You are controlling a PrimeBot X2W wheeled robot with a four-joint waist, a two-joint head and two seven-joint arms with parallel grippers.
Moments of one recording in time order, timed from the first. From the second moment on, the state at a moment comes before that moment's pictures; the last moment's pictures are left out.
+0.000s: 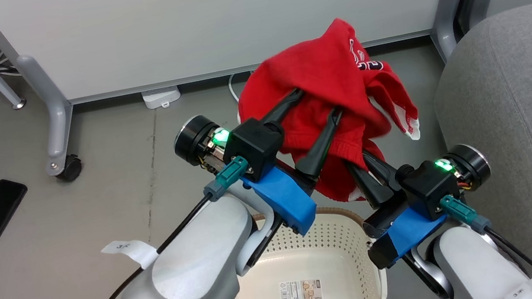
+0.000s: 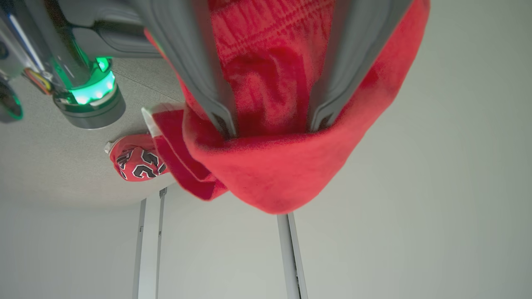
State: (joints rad) left arm -0.78 0.14 -0.94 0.47 -0.56 -0.09 -0.24; right arm -0.38 -0.05 0.32 0.34 -0.01 0.13 -0.26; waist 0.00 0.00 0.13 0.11
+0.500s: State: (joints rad) left arm -0.78 0.15 -0.95 0.47 -0.55 -0.07 -0.25; right arm -0.36 -0.05 0.31 0.31 -0.01 0.13 -0.26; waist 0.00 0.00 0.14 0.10
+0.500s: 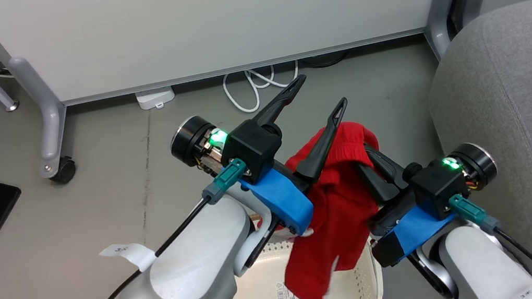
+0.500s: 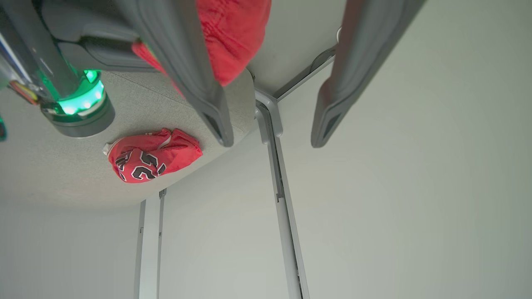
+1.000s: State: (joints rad) left arm -0.77 0.16 -0.95 0.46 -0.55 -0.06 -0.25; right arm -0.34 -0.05 0.21 0.23 -0.02 0.13 -0.26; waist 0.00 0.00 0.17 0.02
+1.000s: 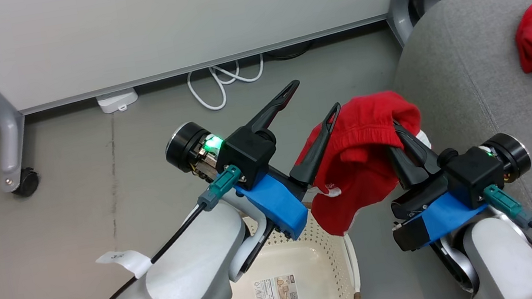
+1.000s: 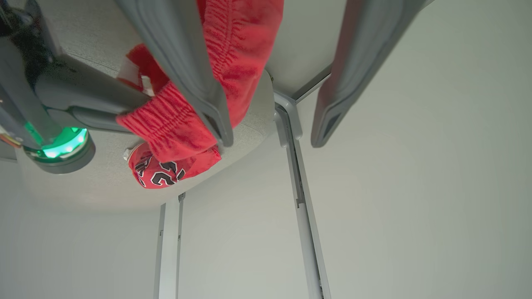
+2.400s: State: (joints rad) left arm -0.79 0.19 -0.96 0.42 -0.52 -0.06 -0.26; right arm -0.29 -0.05 -0.02 0.06 -0.01 0.13 -0.26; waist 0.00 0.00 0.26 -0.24
